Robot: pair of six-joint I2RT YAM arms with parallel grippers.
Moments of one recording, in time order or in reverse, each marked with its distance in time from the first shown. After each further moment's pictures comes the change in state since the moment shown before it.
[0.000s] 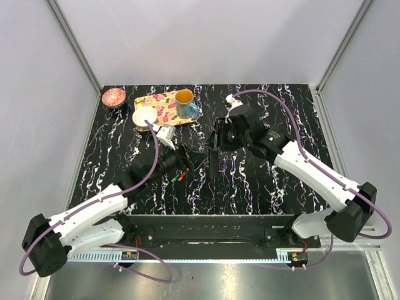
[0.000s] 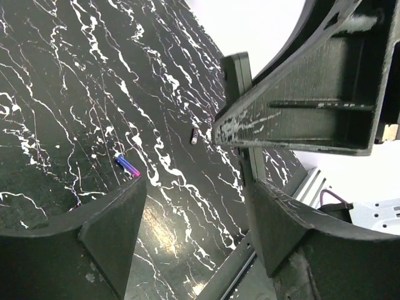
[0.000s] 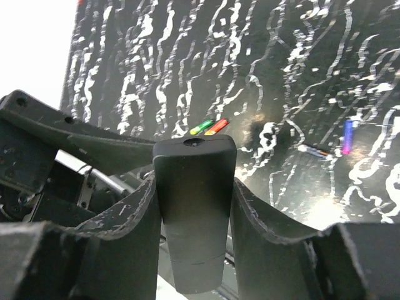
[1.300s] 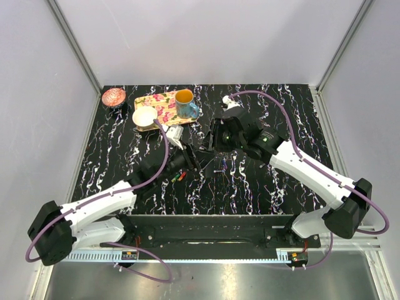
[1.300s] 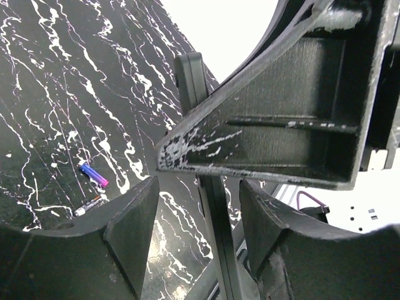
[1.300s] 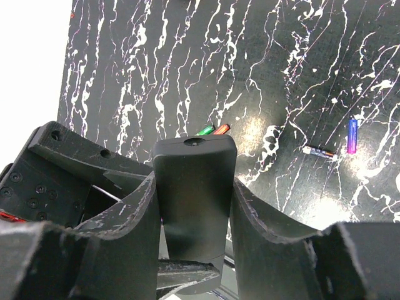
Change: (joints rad) left arm -0.056 0.126 -0.017 0.159 0.005 -0.068; right arm 0.061 0.042 0.038 -0.016 0.119 0.056
